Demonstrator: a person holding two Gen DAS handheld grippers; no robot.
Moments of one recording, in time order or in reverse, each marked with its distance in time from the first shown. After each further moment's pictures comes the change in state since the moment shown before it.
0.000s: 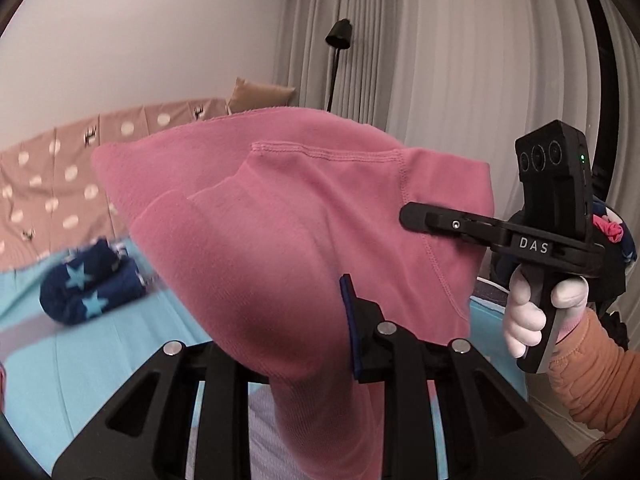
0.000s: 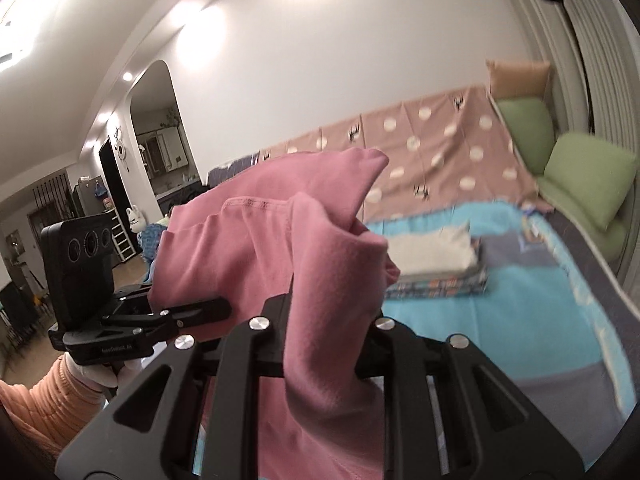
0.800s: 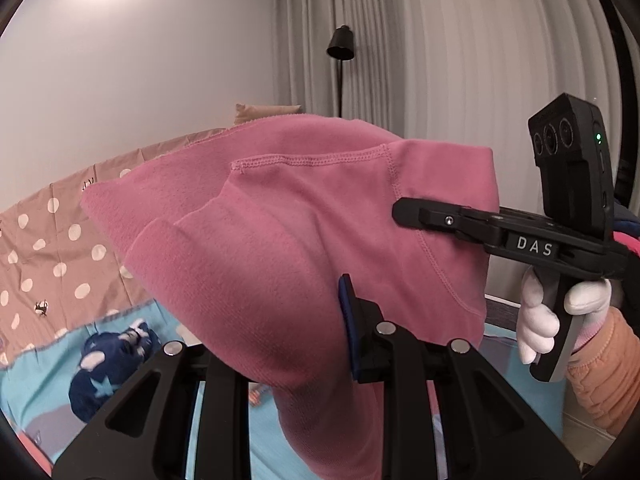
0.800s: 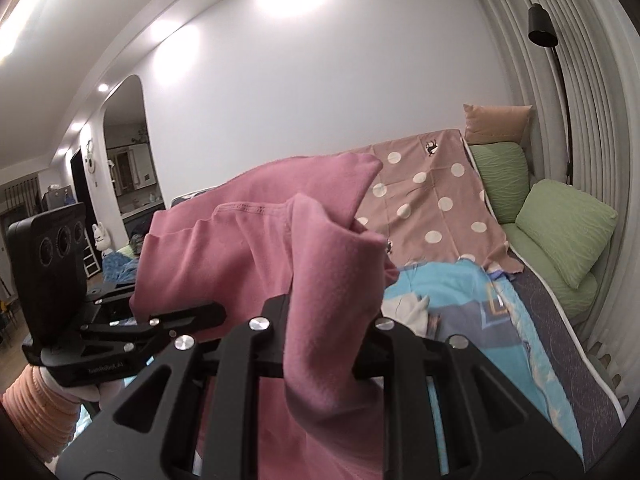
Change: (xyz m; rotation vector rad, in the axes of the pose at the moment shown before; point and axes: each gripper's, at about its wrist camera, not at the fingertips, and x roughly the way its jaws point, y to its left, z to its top) left arm 0.080 0.050 0.121 0.100 -0.003 0.070; right arm 0.062 -0.046 0.110 -0.019 -0.072 -0.132
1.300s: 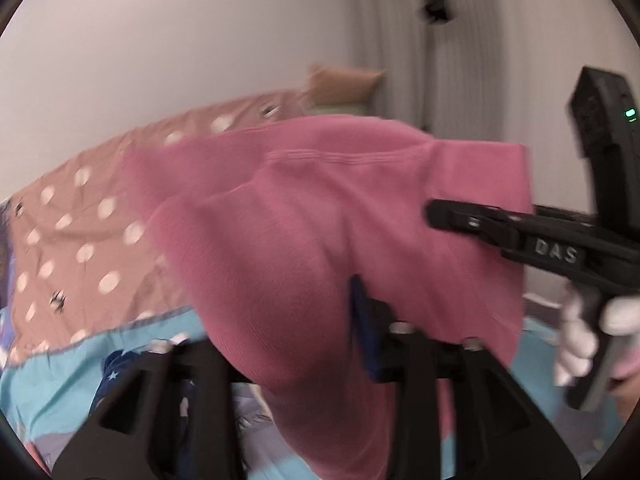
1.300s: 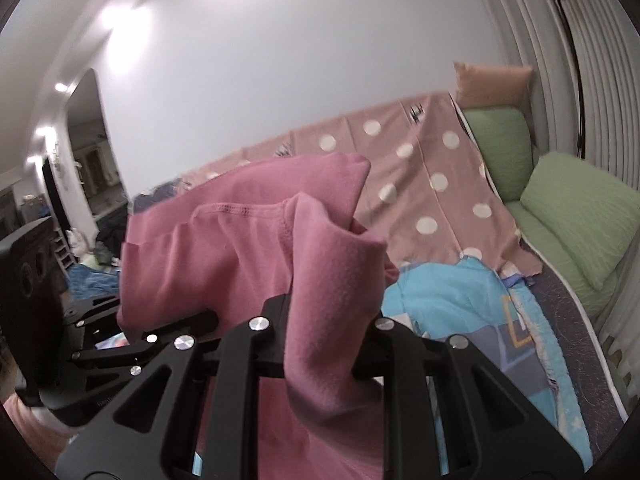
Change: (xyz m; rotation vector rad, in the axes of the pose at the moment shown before) left arm 0.194 0.145 -0.004 -0.082 0.132 0.283; right arm 0.242 -0.094 0.026 0.042 0.162 -0.133
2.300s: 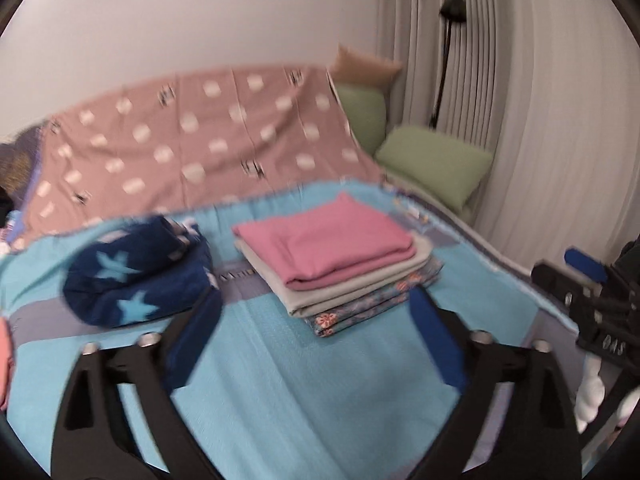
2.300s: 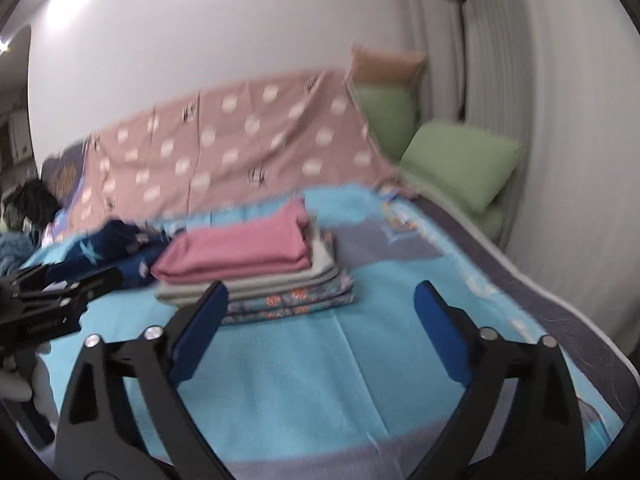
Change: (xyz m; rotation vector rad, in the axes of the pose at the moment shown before) left arm -0.148 -0.039 -0.153 -0.158 -0.036 -0.027; right arm -0.177 0.063 -0.202 0.016 -0.071 -0.350
